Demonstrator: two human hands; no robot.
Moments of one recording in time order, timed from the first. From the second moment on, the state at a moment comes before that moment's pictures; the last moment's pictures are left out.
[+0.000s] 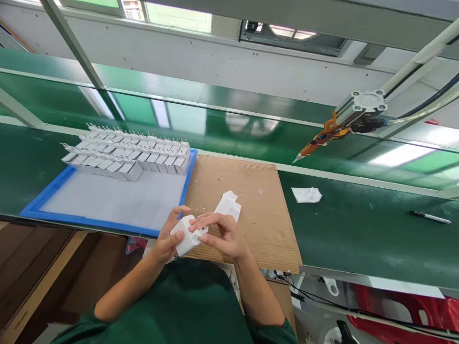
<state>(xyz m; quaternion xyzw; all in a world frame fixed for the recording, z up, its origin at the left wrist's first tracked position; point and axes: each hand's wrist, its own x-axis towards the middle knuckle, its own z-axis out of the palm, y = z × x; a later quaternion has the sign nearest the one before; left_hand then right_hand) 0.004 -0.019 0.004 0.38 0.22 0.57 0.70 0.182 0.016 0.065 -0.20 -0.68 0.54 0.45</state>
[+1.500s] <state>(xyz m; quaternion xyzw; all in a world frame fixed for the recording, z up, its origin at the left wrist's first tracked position) -0.140 0.066 -0.029 0.53 0.63 0.50 0.25 -0.044 0.143 -0.011 -0.49 -0.69 0.40 0.35</state>
